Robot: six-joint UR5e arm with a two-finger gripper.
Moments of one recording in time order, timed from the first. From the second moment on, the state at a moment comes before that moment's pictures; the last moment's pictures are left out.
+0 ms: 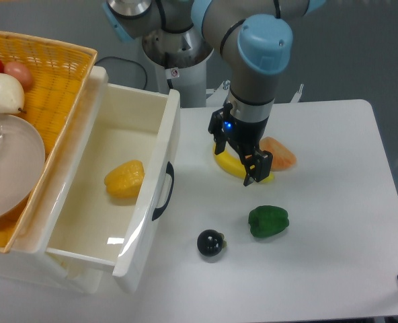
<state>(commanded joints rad) 2.56 -1.79 -1.56 -1.25 1.43 1.46</state>
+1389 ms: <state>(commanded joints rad) 2.54 -1.83 -1.62 -1.31 1.33 1.04</state>
